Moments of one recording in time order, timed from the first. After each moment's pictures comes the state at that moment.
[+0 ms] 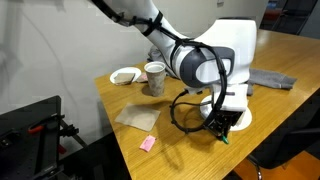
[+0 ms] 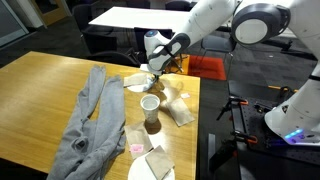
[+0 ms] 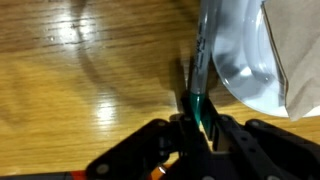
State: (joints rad) arm -0.10 1.02 -0.29 -1.46 0.09 2.50 1.35
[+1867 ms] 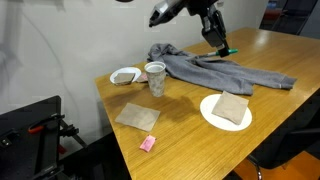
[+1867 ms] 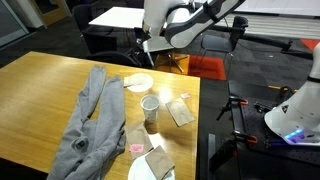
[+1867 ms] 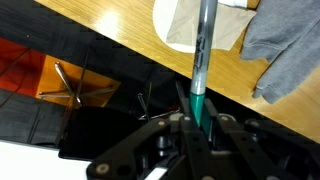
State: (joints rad) arm 0.16 0.40 -0.38 -1.92 -0.46 2.68 1.16
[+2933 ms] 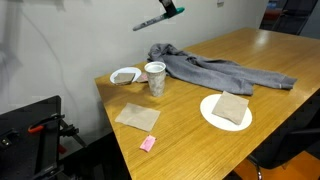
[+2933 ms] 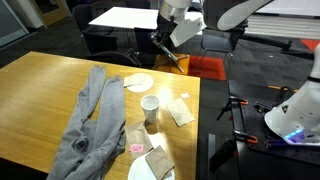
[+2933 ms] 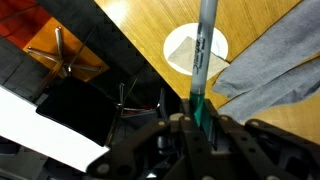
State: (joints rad) arm 0.11 -0.03 -0.13 -2.19 -0.64 2.43 0.97
